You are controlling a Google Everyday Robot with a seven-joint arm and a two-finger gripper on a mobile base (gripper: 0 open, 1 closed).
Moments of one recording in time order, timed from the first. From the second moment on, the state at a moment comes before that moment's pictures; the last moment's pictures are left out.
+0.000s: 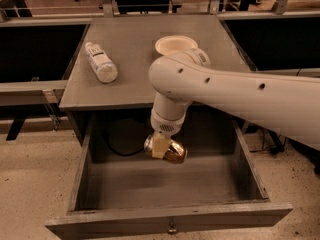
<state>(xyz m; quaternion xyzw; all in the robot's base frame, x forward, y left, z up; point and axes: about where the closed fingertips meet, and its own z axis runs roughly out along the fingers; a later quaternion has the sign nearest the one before) 0.529 -0.004 0.724 -0.68 0.73 0.03 0.10</state>
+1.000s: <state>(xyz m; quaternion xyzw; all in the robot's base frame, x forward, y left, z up) 0.541 -0.038 0.666 -0.61 0.79 -0.06 0.09</state>
